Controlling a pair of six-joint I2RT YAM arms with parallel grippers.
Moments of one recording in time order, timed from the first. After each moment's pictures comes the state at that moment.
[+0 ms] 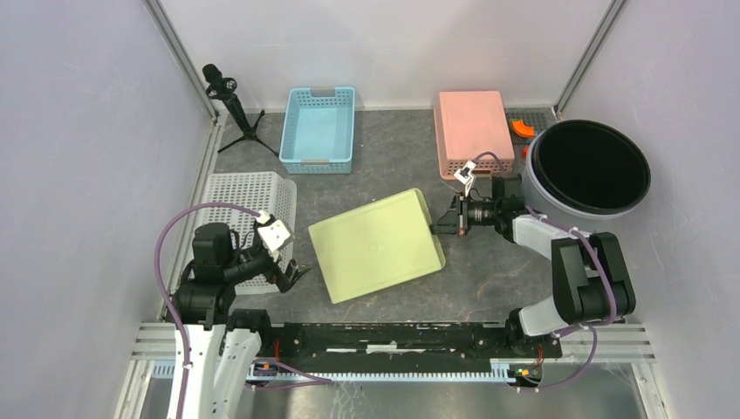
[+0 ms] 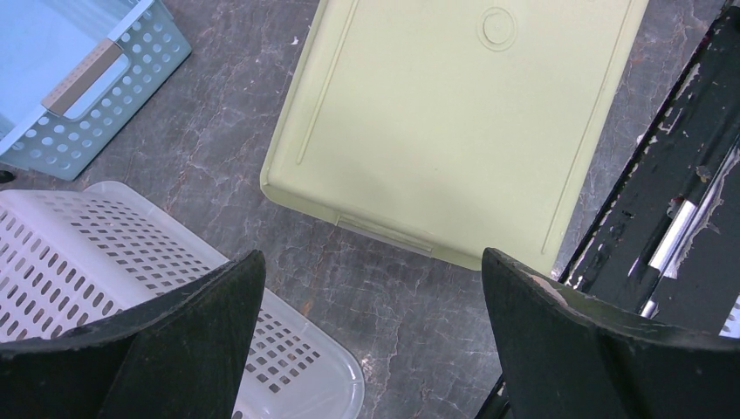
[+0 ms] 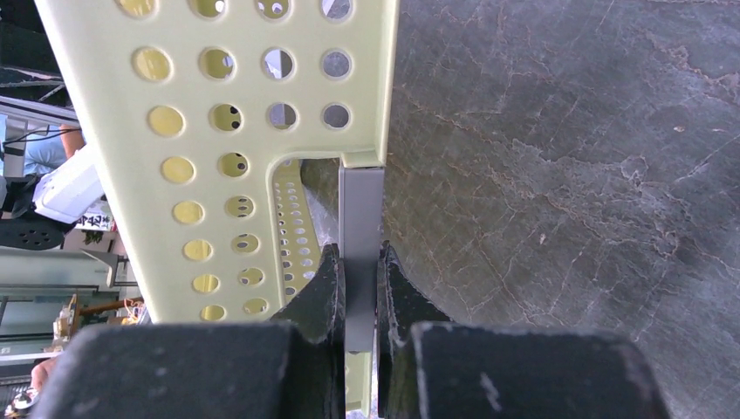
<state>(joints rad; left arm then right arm) -0.02 0.45 0.71 -0.87 0.77 0.57 0.13 1.48 0.63 0.11 -1.14 0.21</state>
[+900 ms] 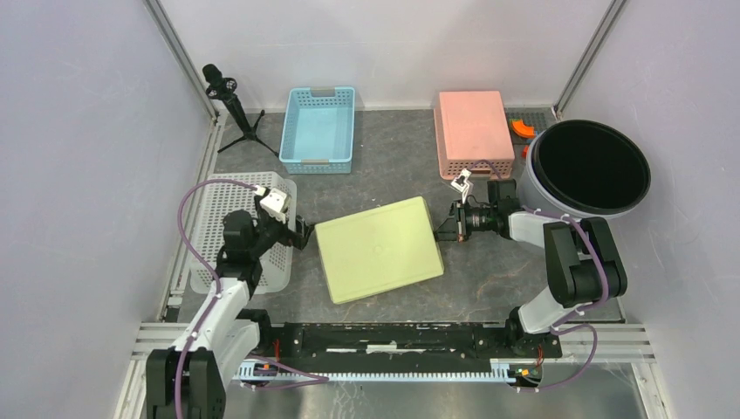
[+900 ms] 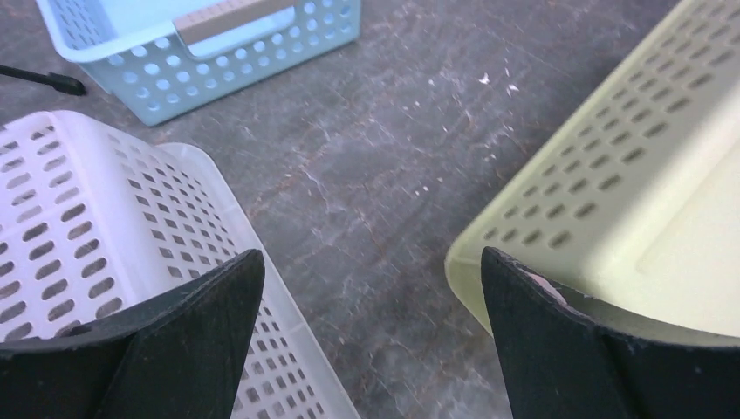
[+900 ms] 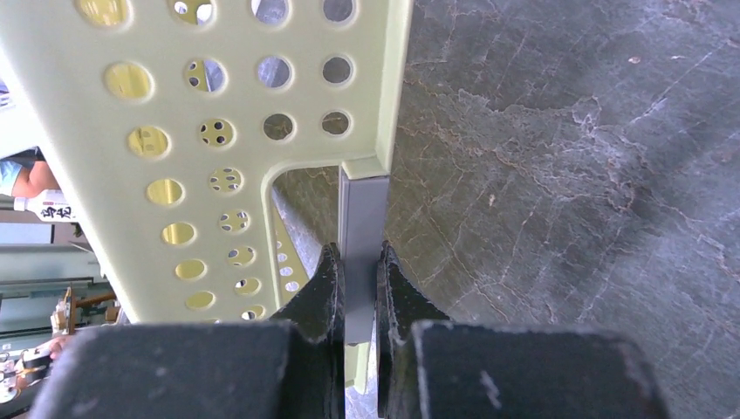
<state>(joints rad) -0.02 0.83 0.30 0.17 0.51 0.18 0.13 1.59 0.64 0.03 -1.10 0.06</state>
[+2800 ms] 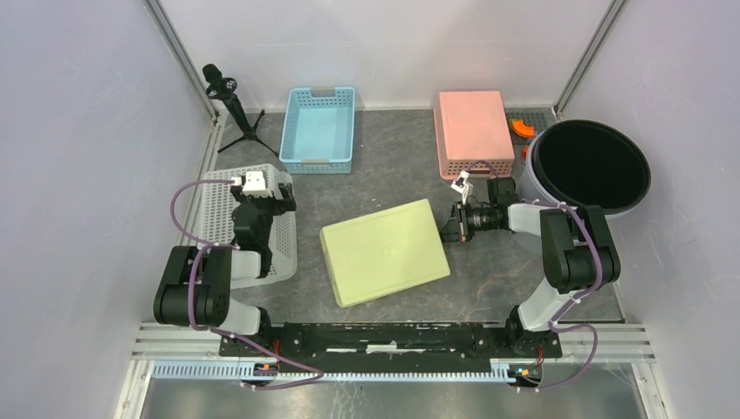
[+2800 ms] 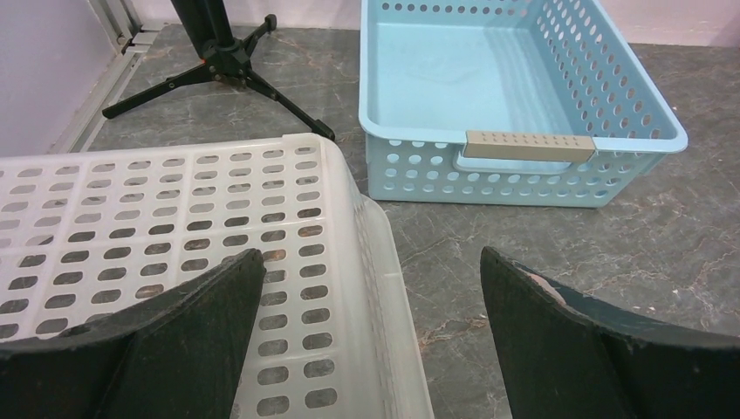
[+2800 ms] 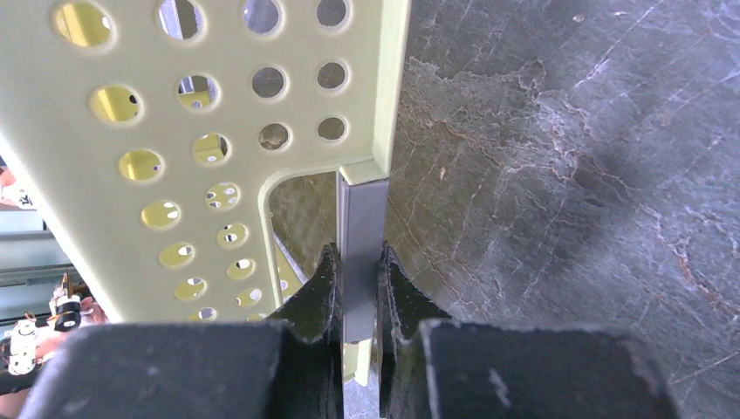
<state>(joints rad) -0.02 1.44 0.26 1.15 -0.02 -0.04 0.09 1.68 0.72 -0.15 -1.07 -0.11</state>
